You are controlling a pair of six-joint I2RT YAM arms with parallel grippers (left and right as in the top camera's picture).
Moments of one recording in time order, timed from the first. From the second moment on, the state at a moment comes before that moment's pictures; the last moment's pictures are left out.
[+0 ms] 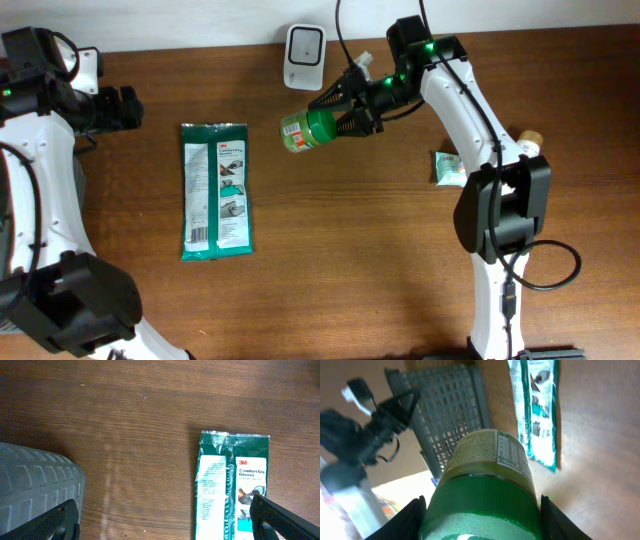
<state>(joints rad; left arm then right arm) 0.28 1.89 1.91 -1.06 0.08 0.16 0.20 2.27 2.13 -1.21 -1.21 0.42</state>
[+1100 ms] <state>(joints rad) 0.28 1.89 1.91 -1.06 0.08 0.16 0.16 2.27 2.13 -1.09 -1.11 0.37</state>
